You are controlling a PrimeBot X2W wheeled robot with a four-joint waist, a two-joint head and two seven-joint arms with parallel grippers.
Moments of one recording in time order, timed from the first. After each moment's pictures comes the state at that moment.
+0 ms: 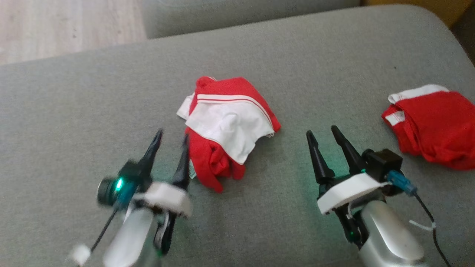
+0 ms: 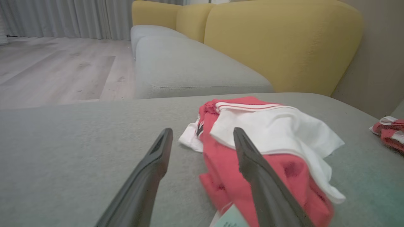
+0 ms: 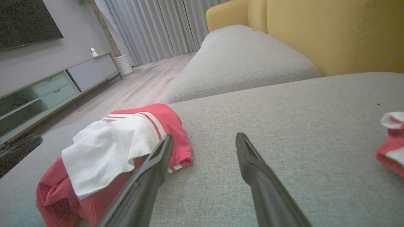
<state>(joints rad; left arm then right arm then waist) -0.40 0.06 -0.39 0.61 -0.33 -0.02 -0.25 -0.30 -0.06 0.31 0.54 0.32 0.13 -0.26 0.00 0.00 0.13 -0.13</state>
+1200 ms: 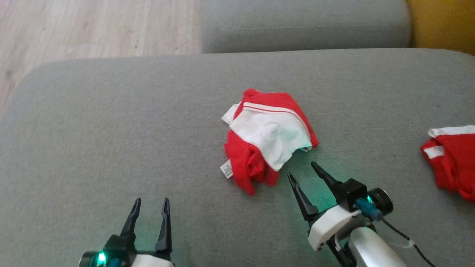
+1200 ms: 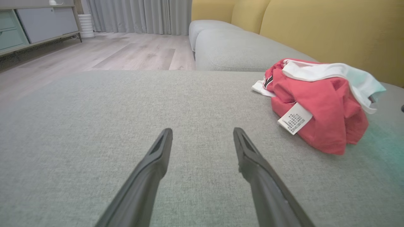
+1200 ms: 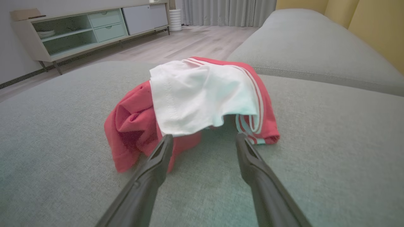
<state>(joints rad) 0.04 0.05 -0.18 0.36 -0.15 -0.01 -0.25 -0.22 -0.05 0.38 0.62 0.10 0.13 -0.26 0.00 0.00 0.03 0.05</state>
